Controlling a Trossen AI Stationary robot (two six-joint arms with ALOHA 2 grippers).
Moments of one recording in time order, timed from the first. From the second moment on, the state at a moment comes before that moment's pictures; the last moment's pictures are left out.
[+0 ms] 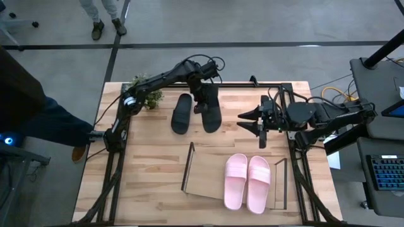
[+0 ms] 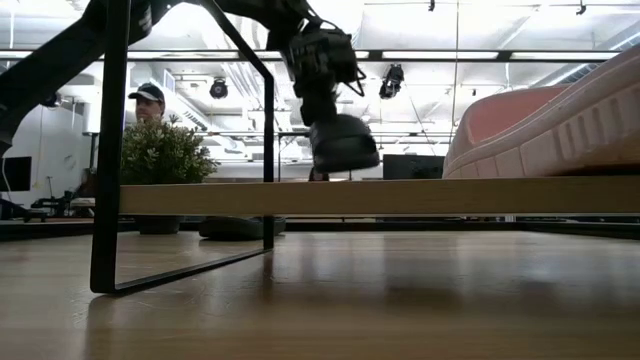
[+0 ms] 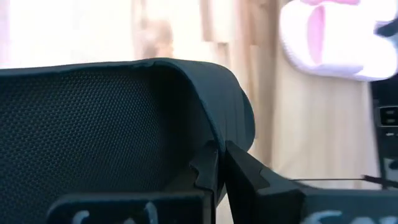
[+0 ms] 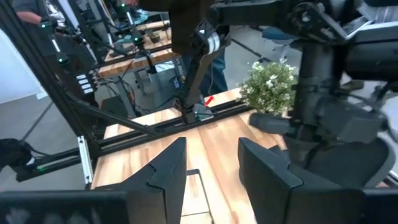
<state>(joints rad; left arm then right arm) 0.44 2.17 2.26 -1.37 0.53 0.39 0.26 1.04 1.21 -0.39 0.39 0.31</state>
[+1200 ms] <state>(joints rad) 0.13 2.16 2.35 -1.46 0.60 0.27 0.26 0.98 1.21 -0.46 0.39 0.31</state>
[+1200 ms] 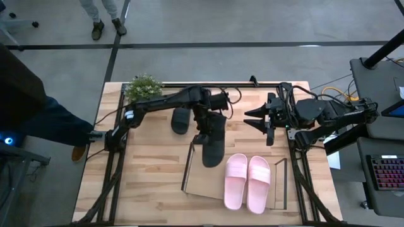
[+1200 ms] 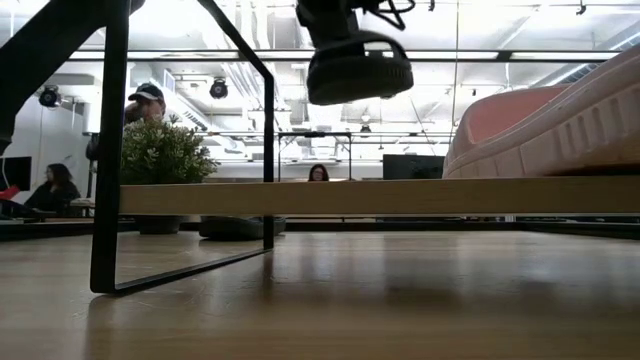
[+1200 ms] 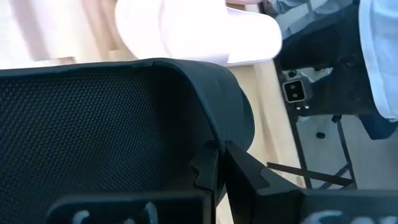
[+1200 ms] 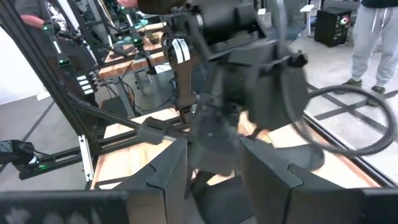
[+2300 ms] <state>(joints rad) -0.03 2.17 2.20 -1.33 0.66 0.14 0.26 0.93 1.21 -0.46 0.39 0.29</state>
